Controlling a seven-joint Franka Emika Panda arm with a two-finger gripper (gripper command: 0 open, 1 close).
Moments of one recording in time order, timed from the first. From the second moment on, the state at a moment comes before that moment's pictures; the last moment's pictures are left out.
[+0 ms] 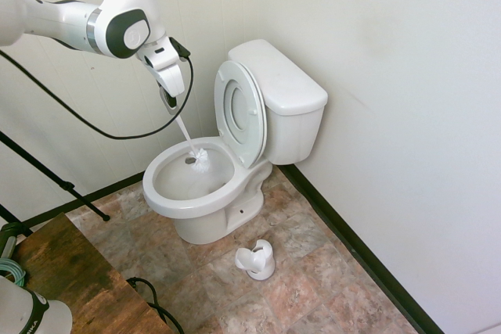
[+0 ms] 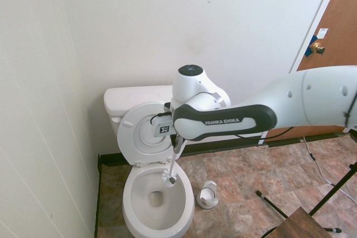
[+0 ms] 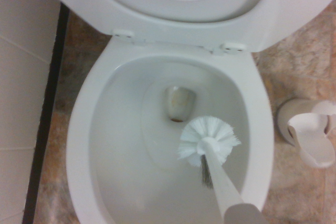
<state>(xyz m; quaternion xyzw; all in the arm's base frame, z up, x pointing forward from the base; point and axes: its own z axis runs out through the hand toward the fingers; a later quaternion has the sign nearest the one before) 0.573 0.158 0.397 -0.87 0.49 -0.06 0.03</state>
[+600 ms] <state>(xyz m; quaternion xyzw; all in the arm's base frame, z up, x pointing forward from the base) 0.673 0.203 0.264 -0.87 0.49 -0.04 0.04</state>
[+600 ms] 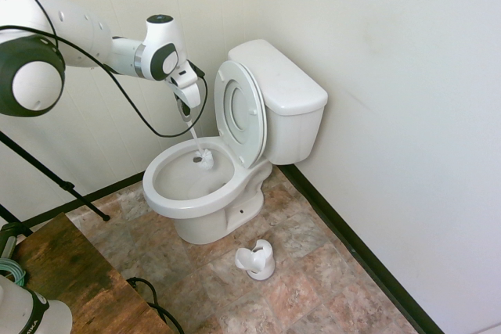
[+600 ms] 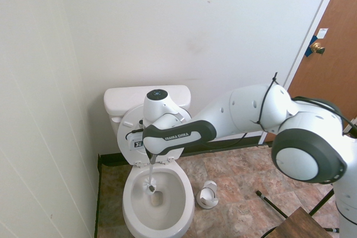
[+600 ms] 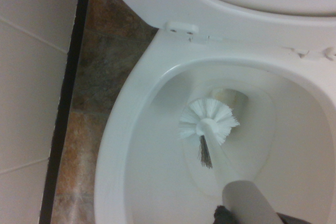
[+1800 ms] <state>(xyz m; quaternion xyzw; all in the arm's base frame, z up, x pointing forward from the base) 0.707 0.187 0.190 -0.85 0.52 -0.03 0.06</state>
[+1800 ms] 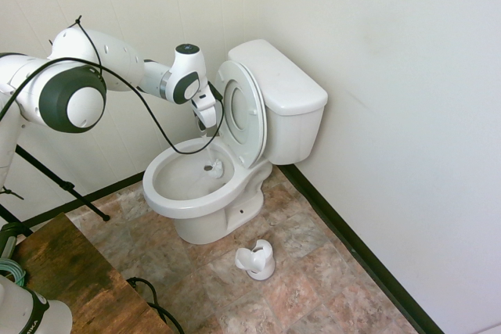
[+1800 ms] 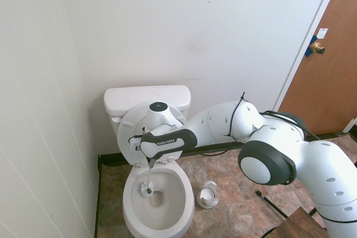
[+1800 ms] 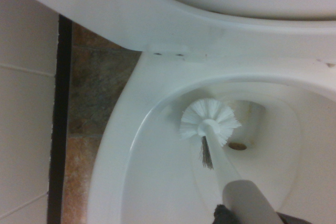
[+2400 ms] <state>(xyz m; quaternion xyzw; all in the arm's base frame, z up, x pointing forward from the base) 0.691 0.229 0.189 -0.87 0.49 -0.01 0.05</state>
